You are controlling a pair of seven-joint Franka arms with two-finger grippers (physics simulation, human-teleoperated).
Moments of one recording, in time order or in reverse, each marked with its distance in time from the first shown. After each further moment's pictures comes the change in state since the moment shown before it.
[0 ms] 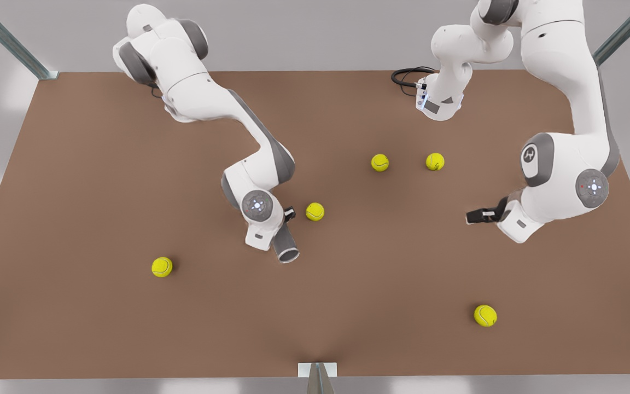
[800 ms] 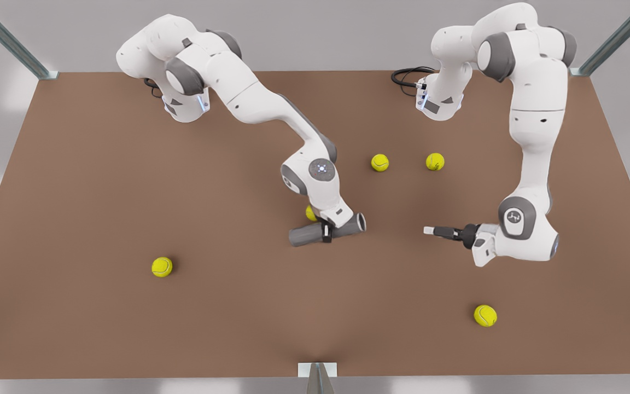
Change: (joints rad) left arm 0.047 0.343 -0.015 -0.020 -0.588 -0.018 0.550; right arm 0.260 0.215 -0.082 0.047 -0.145 0.496 -0.798
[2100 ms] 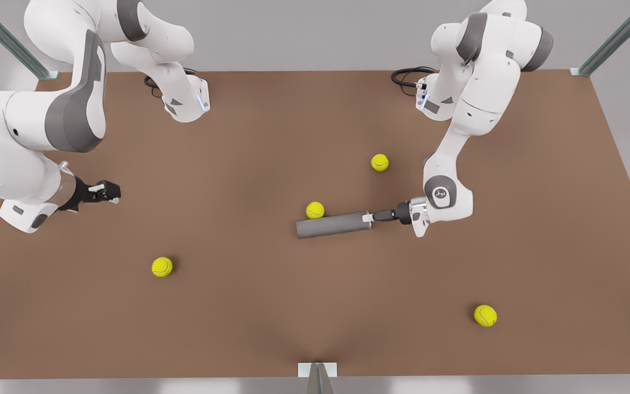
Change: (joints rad) left arm -0.198 -0.064 -0.138 -0.405 -0.721 0.425 0.219; right arm -0.744 -0.567 -0.015 0.124 -0.012 -1.071 0.509
